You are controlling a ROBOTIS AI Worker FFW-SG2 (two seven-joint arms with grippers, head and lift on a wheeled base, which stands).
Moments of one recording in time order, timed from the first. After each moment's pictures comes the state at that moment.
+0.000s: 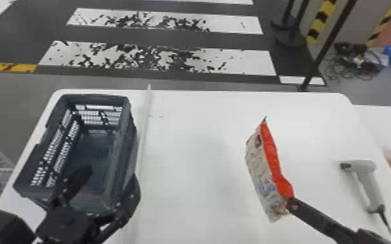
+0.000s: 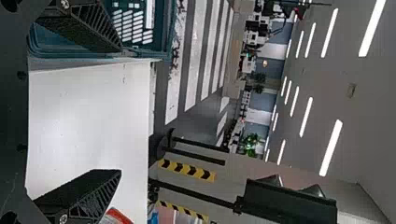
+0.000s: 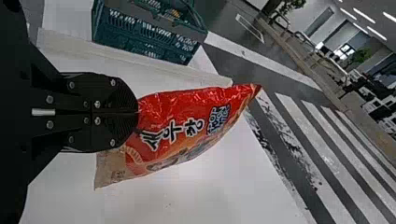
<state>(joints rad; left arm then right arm) 0.90 0.15 -0.01 -2.29 0.22 0.02 -0.20 0.81 -0.02 -0.55 -2.54 -0.91 1.12 0.32</state>
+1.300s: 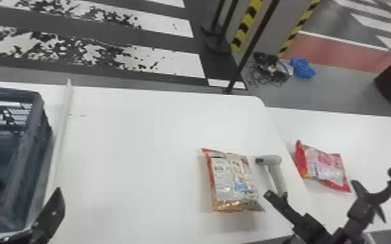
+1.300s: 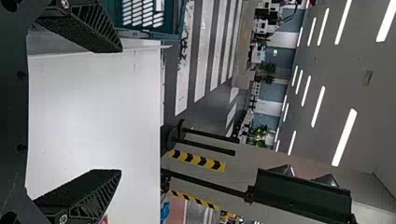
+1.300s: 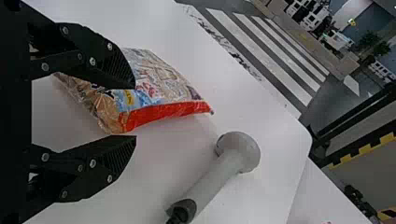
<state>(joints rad) 0.88 0.17 -0.05 -2.28 0.19 0.05 -0.21 0.60 -0.04 -0.76 -1.99 -0.80 0.86 0.36</state>
